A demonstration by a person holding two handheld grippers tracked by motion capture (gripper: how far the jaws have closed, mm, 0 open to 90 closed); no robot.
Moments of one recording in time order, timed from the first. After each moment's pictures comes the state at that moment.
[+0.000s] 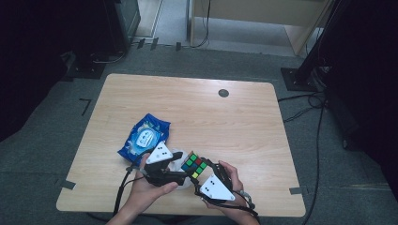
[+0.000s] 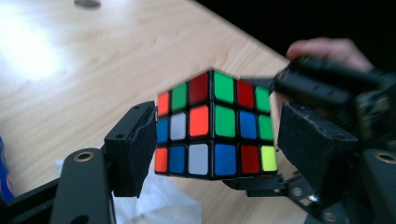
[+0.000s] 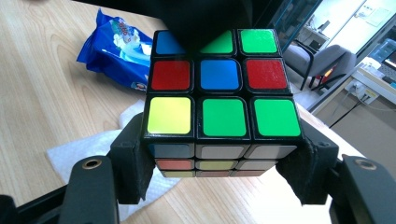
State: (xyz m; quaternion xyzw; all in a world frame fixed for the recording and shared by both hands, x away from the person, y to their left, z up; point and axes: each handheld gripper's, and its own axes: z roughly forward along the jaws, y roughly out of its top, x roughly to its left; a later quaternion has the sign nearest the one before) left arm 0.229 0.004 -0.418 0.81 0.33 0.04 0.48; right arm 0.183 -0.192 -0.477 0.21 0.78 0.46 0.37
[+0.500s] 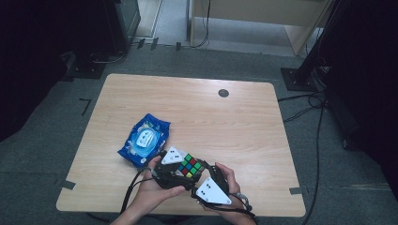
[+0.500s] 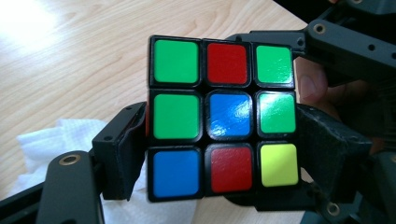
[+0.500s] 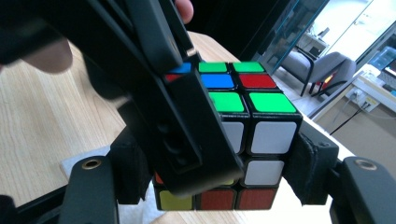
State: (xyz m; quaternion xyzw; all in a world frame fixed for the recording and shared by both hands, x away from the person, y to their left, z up) left arm 0.233 -0.009 -0.433 0.83 0.34 0.02 0.44; right arm 0.175 -0.182 -0.474 0.20 0.77 0.47 0.38
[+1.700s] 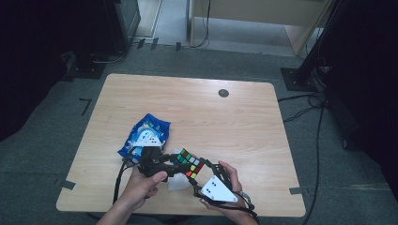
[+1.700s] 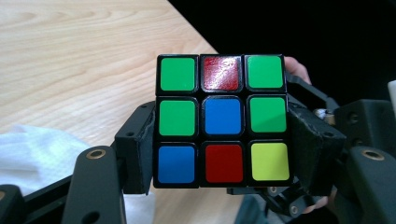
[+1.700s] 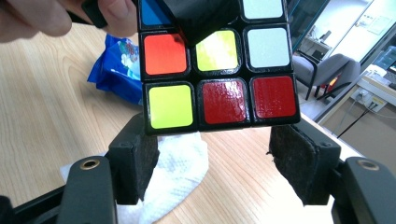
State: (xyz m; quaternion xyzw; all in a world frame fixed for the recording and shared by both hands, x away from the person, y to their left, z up) left arm 0.263 0.037 -0.429 0.75 0.35 -0.16 0.53; right arm 0.180 -0.193 -0.476 0.21 0.76 0.50 0.36
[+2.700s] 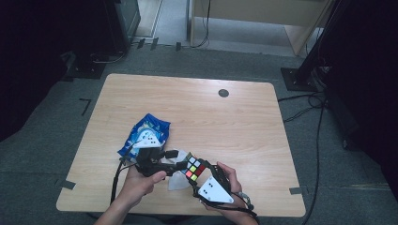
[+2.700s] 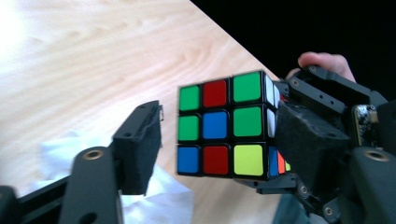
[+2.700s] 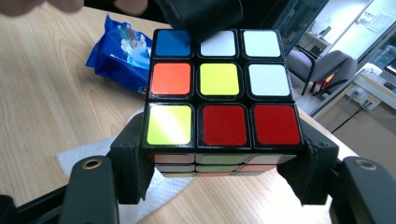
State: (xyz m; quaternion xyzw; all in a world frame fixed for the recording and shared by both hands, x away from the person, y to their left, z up) left arm 0.260 0.043 -0.421 0.78 0.35 -0.05 0.51; right arm 0.179 -0.189 -0.477 0.20 0.78 0.46 0.38
